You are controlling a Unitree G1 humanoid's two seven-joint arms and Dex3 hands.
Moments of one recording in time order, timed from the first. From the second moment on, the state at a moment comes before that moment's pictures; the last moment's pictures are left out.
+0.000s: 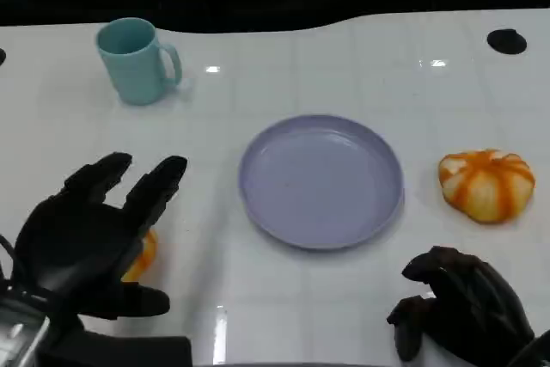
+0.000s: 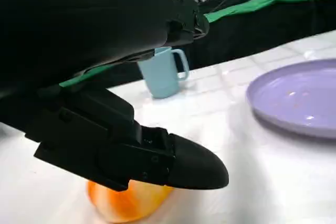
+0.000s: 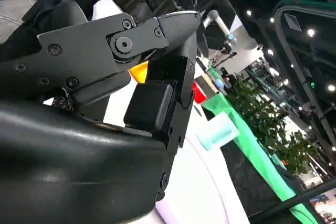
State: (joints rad) left arm 0.04 0.40 -0.09 -0.22 1.11 -0.12 -0.14; right arm -0.08 0.04 -0.16 0.44 0.55 0.09 0.86
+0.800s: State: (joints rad) left arm -0.16 0.43 -0.24 0.12 1.10 0.06 -0.15; right arm -0.08 0.04 -0.16 0.44 0.55 0.09 0.85
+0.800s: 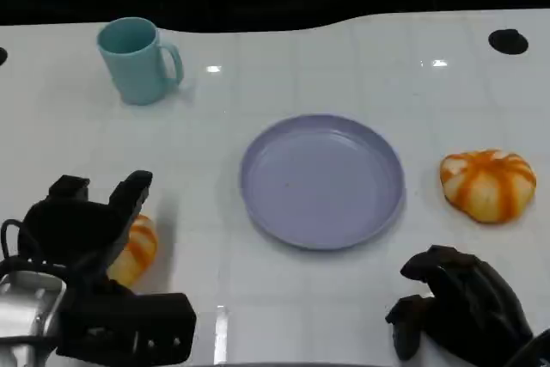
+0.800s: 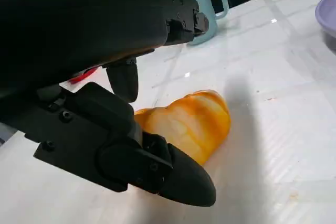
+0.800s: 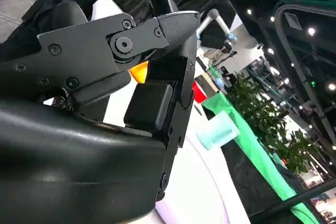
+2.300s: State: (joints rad) left arm -0.51 0.42 -0.41 0.95 0.78 -0.29 0.39; right arm -0.08 0.04 -0.16 0.44 0.55 0.09 0.86
